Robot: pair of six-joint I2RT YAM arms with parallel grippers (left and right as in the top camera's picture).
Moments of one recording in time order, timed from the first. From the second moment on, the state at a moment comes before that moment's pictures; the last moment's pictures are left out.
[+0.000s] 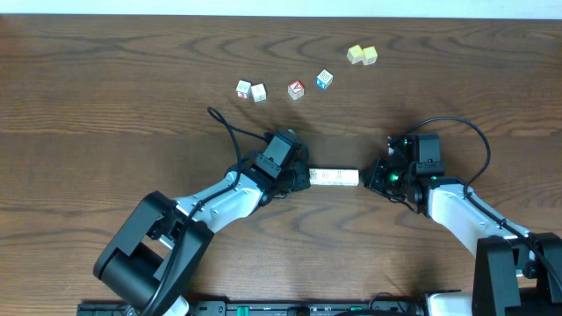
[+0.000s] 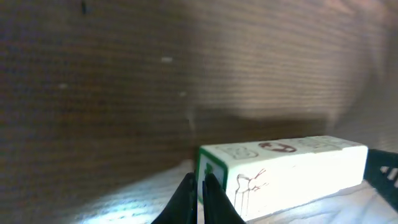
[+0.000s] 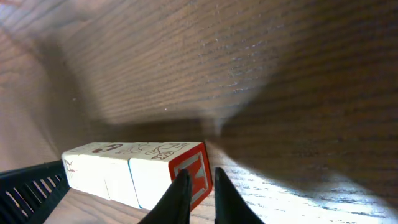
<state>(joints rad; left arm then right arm) -0.66 1.77 0.86 -0.09 0.19 -0.83 0.11 1.54 0.63 -0.19 -0.44 0.55</state>
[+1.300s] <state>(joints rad) -0.68 1.77 0.86 -0.14 0.14 -0.82 0.12 1.54 0.70 -0.46 -0.23 0.55</state>
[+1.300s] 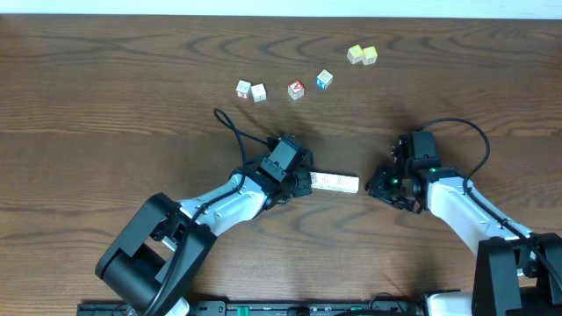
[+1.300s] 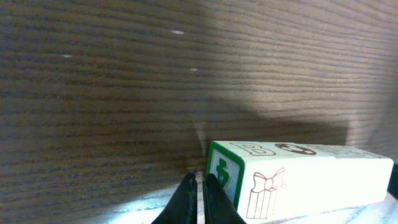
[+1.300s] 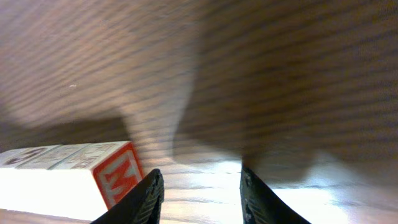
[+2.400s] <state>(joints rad) -0.52 1.14 0.87 -0.74 -0.15 -0.80 0.21 1.05 0.96 -1.17 -0.12 0.41</state>
